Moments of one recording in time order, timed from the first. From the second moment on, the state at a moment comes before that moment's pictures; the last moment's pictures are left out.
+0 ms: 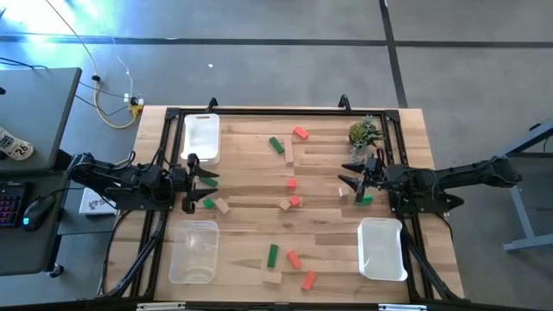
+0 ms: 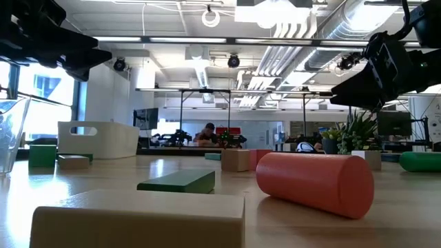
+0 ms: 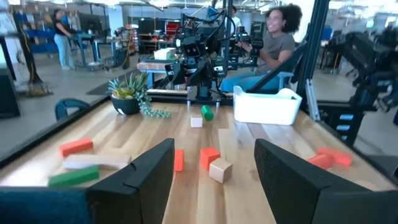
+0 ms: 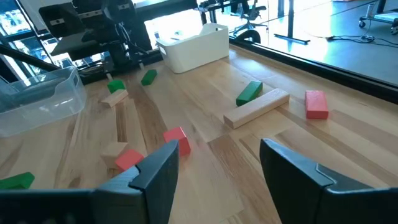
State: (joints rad) left arm -0.12 0.07 0.01 0.05 -0.27 -0.04; right arm 0.05 0.41 0.01 0.19 0.37 0.28
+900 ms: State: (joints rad) left arm -0.12 0.07 0.01 0.05 -0.30 -0.39; right arm 0.05 0.41 0.01 0.19 0.37 0.28
